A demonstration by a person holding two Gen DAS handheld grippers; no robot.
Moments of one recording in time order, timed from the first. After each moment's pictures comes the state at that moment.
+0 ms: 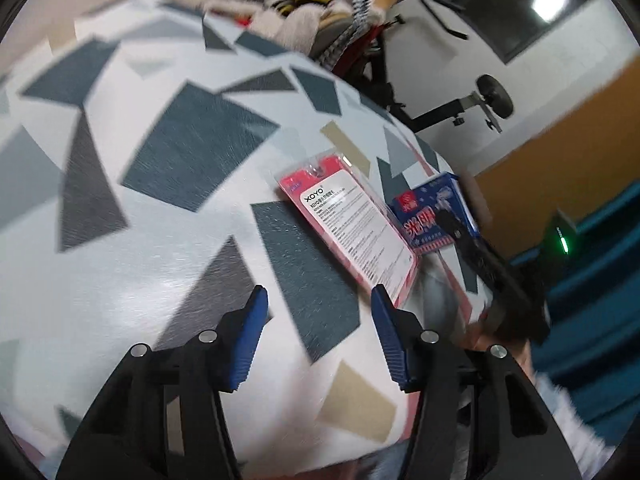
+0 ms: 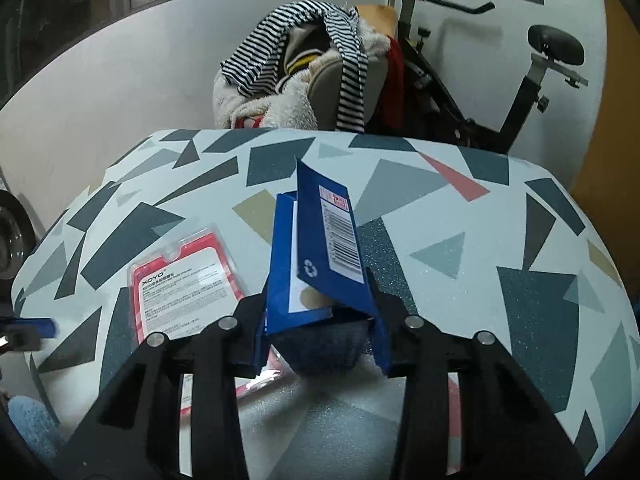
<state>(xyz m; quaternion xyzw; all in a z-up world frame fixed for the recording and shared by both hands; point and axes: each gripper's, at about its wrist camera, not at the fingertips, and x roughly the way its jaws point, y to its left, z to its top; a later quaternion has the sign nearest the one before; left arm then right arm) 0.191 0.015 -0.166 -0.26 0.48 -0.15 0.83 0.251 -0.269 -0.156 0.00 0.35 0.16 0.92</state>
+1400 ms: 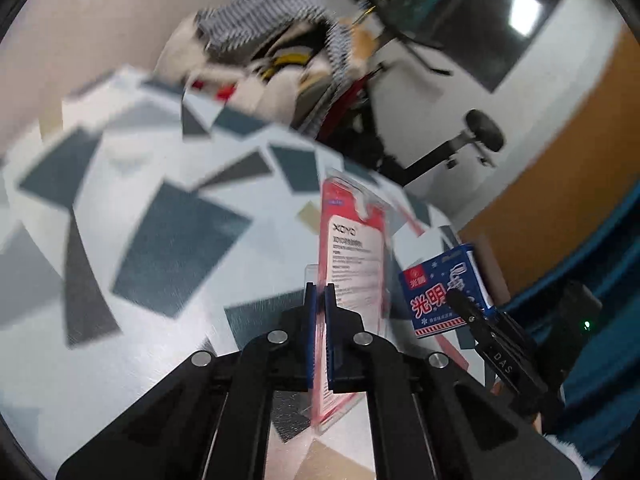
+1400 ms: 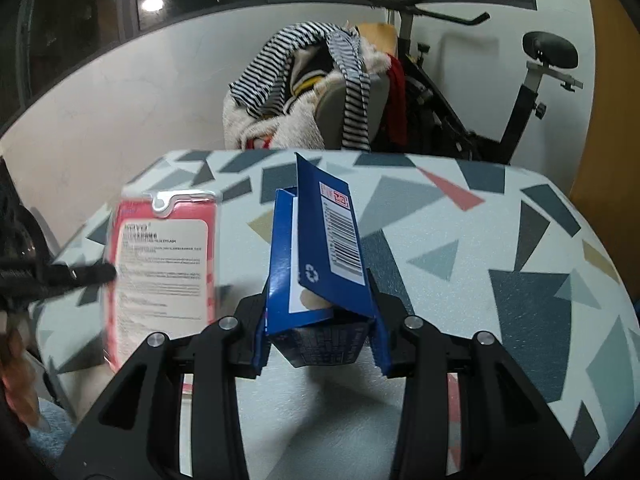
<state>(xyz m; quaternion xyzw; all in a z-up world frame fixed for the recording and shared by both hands) 0.203 0.005 -0.102 -0.21 0.37 -0.12 0.90 0.223 -0.276 -0.128 0.02 0.32 0.18 0.93</state>
